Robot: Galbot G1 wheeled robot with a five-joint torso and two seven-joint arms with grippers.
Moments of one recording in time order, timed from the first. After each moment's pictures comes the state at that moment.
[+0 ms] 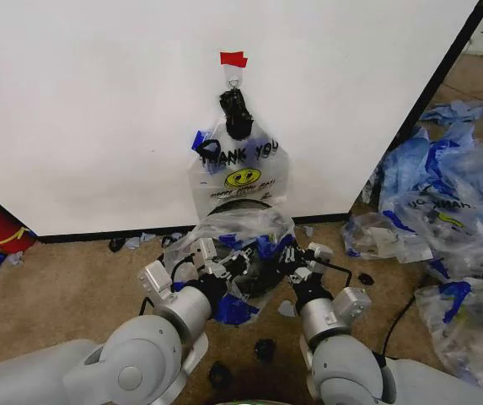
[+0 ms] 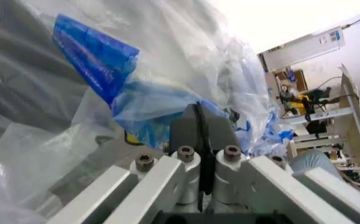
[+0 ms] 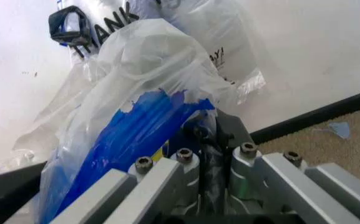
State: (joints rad) left arm 0.50 -0.61 0.59 -2.44 -1.75 -0.40 -0.74; right arm -0.81 0.77 -0.51 2.28 0.89 0.28 0.99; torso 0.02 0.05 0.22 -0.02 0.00
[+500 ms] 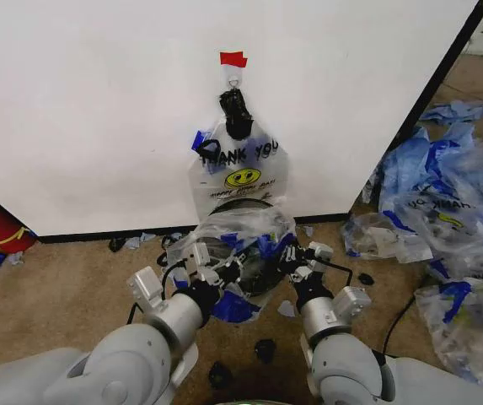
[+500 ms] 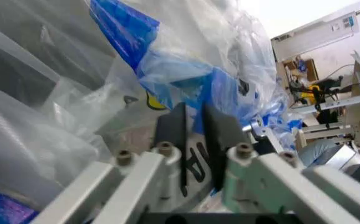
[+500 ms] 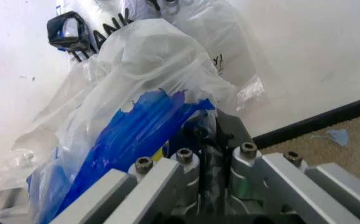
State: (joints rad) left arm 0.51 -0.55 0.60 -2.50 -1.76 -0.38 -0.76; right arm -0.80 0.77 -0.51 2.27 0.89 0.27 0.99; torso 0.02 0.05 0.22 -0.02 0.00
